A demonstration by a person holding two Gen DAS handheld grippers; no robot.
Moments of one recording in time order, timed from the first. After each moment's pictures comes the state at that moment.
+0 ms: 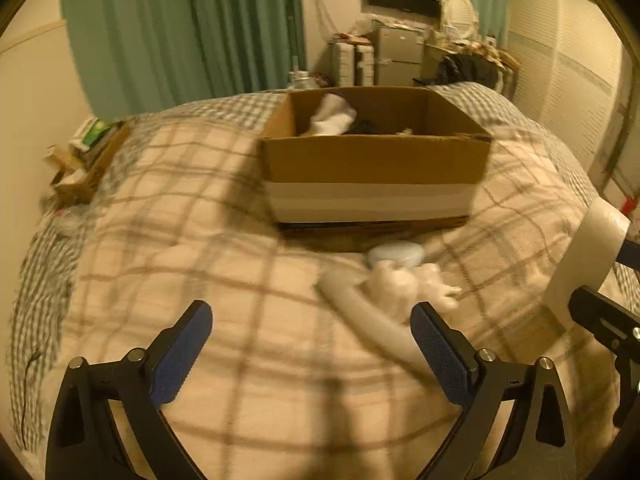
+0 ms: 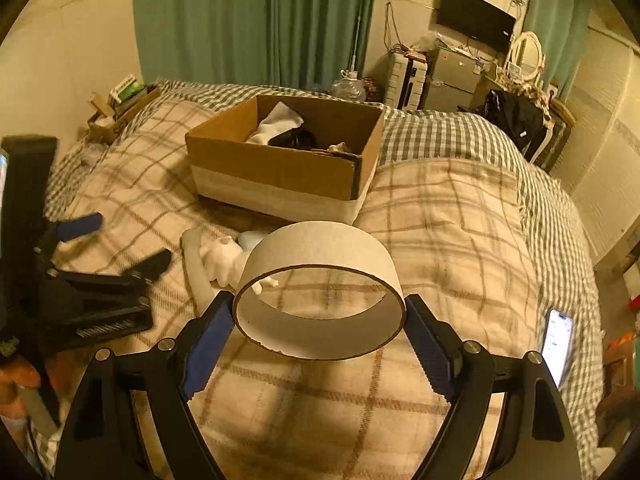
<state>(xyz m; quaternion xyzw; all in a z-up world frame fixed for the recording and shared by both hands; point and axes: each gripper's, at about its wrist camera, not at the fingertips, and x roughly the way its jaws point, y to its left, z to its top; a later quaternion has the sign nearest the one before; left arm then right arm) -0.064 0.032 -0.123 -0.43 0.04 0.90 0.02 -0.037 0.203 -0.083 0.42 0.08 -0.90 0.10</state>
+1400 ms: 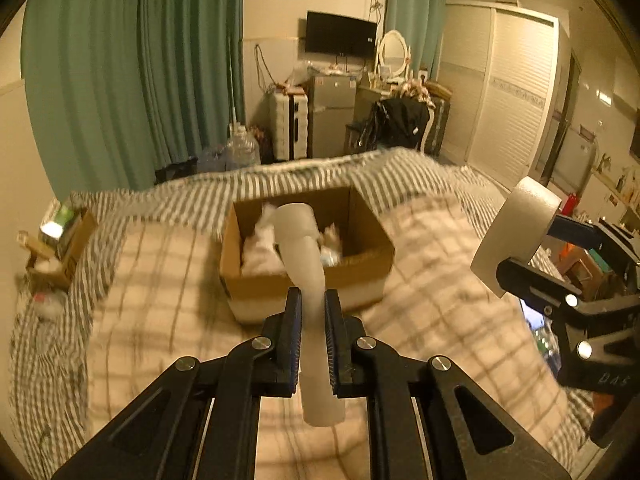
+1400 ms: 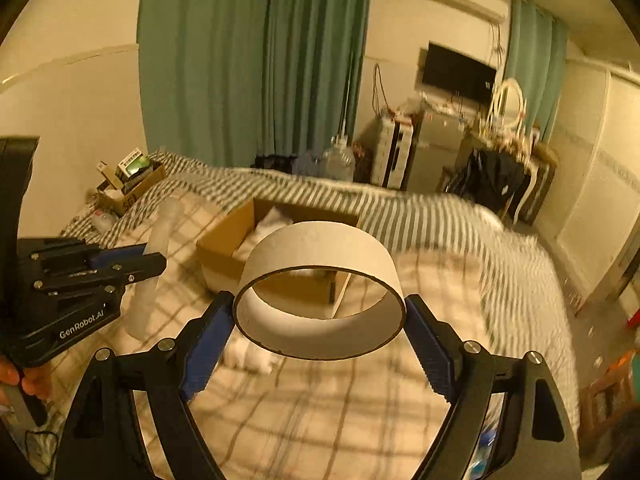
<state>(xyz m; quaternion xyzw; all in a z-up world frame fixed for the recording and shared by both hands) -0.072 0.029 0.008 -0.35 0.04 0.93 0.13 -0.031 0.199 0.030 0.31 0.09 -0.94 0.09</state>
